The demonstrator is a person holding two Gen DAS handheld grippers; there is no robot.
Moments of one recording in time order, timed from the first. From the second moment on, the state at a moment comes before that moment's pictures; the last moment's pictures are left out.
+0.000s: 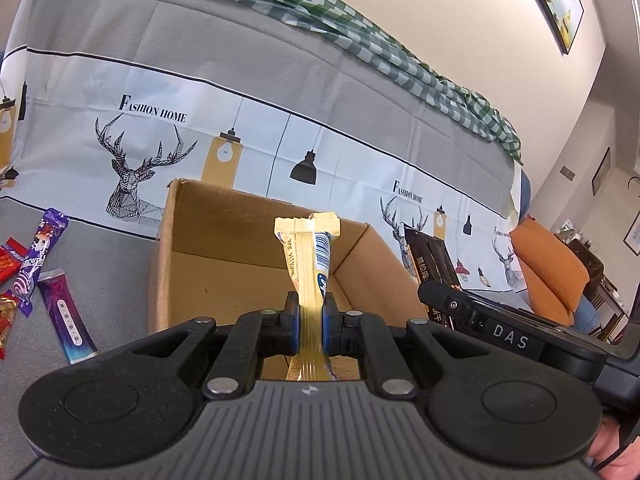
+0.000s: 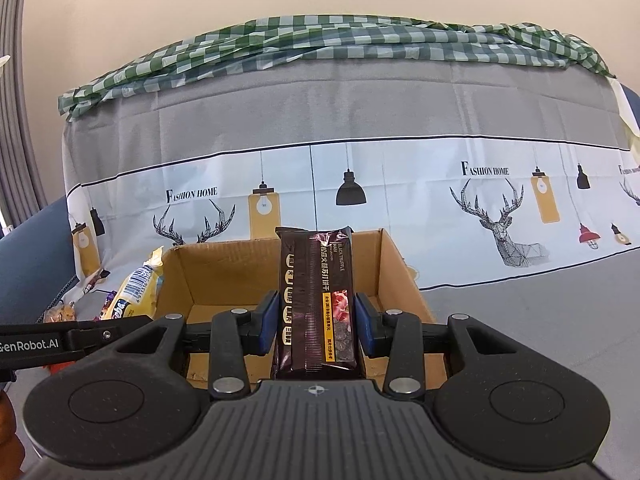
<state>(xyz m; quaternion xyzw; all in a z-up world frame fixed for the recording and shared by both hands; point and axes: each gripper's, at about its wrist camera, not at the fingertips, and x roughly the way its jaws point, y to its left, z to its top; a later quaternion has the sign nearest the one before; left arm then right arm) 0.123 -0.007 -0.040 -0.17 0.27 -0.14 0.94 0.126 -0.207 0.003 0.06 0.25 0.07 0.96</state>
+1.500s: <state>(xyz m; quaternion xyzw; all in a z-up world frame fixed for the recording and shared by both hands) 0.122 -0.020 -0.036 -0.16 0.26 -0.16 0.94 0.124 -0.205 0.004 0.06 0.25 0.07 0.96</state>
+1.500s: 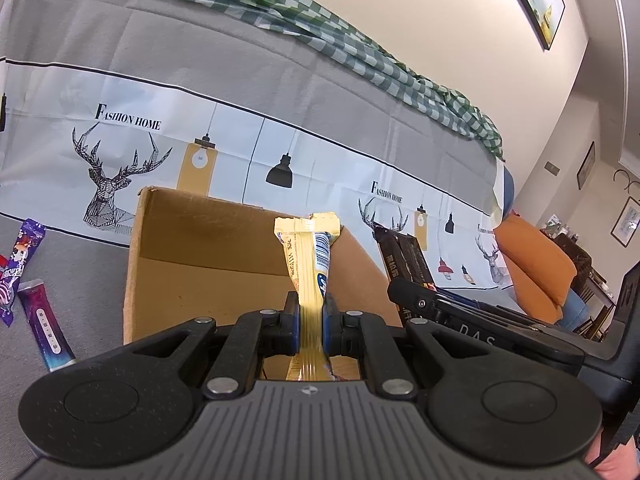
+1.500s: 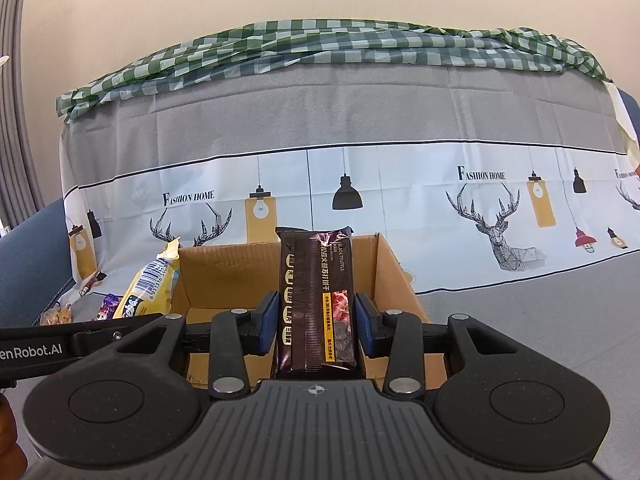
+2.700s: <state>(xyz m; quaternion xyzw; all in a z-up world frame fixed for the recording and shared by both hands) 0.100 -0.015 -0.020 -0.13 0.22 -0.18 0.95 0.127 -0.198 0.005 0.11 0.26 0.02 0.96</state>
